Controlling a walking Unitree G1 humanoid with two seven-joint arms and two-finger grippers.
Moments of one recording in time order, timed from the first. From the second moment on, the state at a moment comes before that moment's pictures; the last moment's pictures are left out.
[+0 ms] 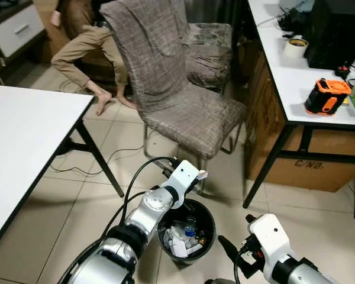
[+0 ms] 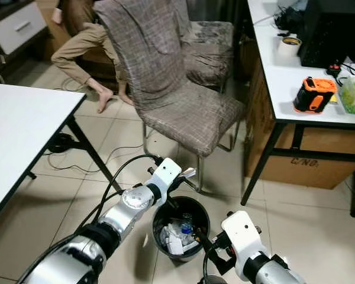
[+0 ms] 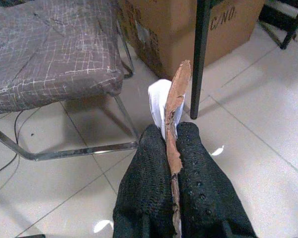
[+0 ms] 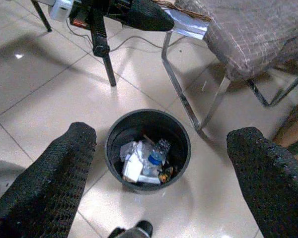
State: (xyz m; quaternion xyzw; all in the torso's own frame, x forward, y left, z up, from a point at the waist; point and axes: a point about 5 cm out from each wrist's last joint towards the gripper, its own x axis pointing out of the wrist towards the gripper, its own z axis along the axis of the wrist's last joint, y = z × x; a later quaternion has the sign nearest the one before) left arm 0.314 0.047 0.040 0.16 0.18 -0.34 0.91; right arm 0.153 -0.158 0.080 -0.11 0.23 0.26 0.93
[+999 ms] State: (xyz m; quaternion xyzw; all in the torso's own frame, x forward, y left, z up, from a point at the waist) left arm 0.324 0.048 0.045 0.14 0.17 -0.33 0.92; right arm 0.169 -0.161 0.090 -0.13 0.23 0.24 0.93
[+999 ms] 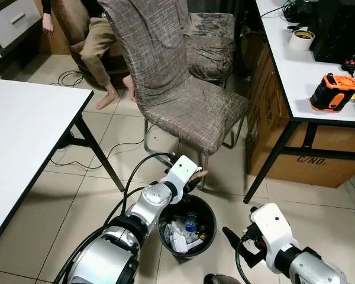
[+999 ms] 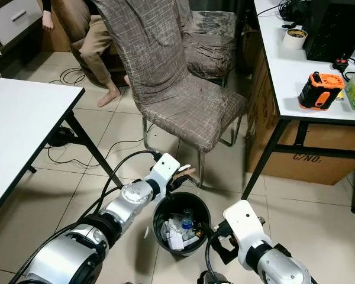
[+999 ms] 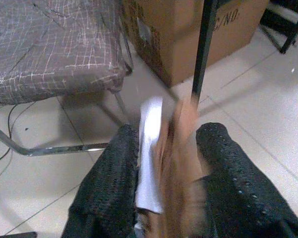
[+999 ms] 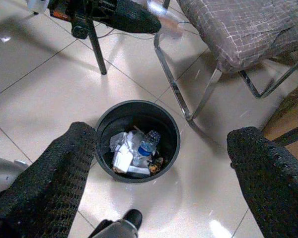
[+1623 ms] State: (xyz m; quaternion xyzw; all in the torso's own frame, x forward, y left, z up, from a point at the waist) left arm 0.324 0.066 0.044 0.05 0.17 -0.29 0.94; right arm 0.182 -0.160 0.081 -0.13 0.23 0.19 0.95
